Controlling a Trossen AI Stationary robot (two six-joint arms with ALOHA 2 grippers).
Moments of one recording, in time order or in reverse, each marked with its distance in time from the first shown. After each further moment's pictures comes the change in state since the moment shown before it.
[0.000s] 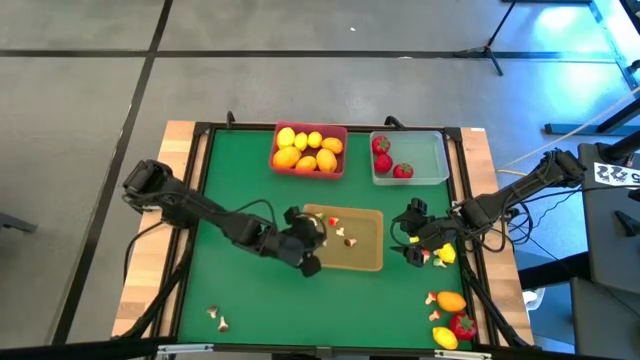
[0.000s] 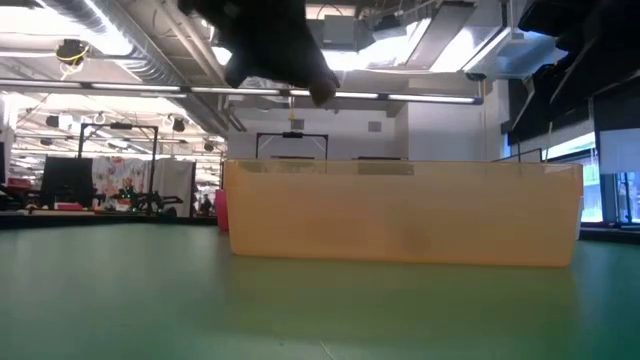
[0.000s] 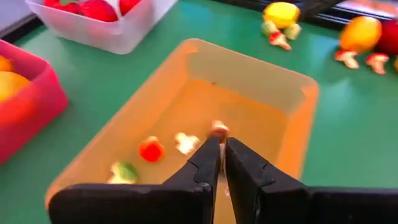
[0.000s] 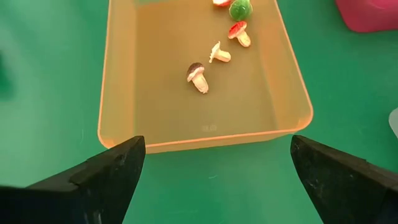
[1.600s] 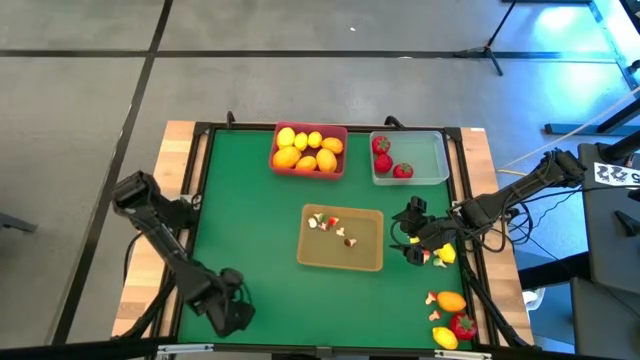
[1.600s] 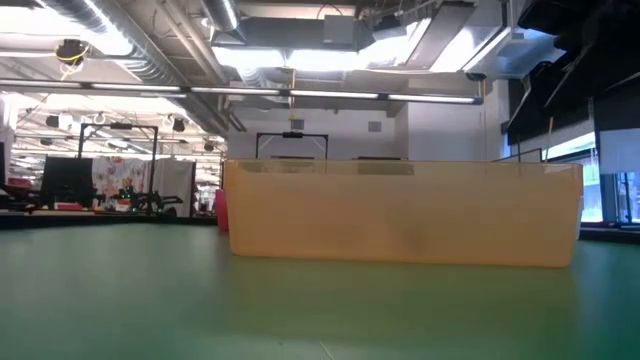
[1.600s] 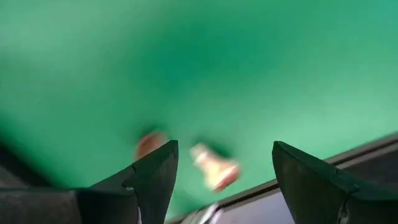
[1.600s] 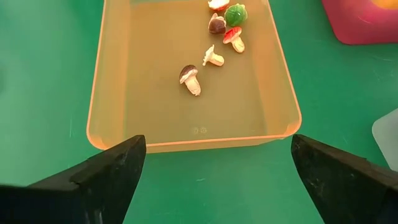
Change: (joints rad) left arm -0.527 0.007 0.000 -0.677 0.674 -1.521; right arm 0.000 0.000 0.000 -0.002 0.031 -0.057
